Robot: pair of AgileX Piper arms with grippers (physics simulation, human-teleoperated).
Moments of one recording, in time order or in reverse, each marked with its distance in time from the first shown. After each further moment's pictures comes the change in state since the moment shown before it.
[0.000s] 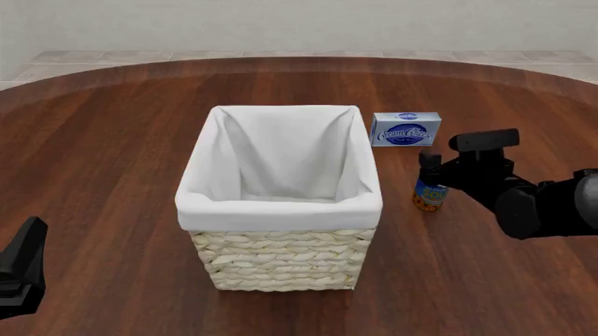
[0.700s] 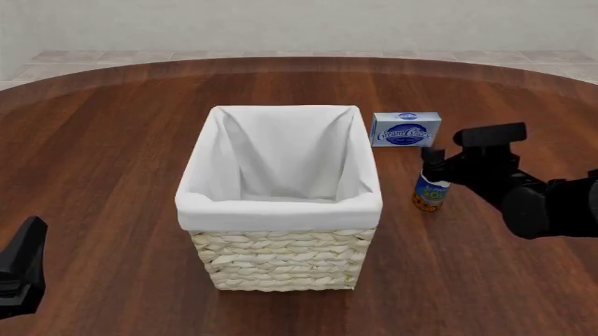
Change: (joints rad) left arm -0.001 0.000 0.000 -0.001 -0.005; right arm 0.005 -0.061 0.011 0.022 -0.003
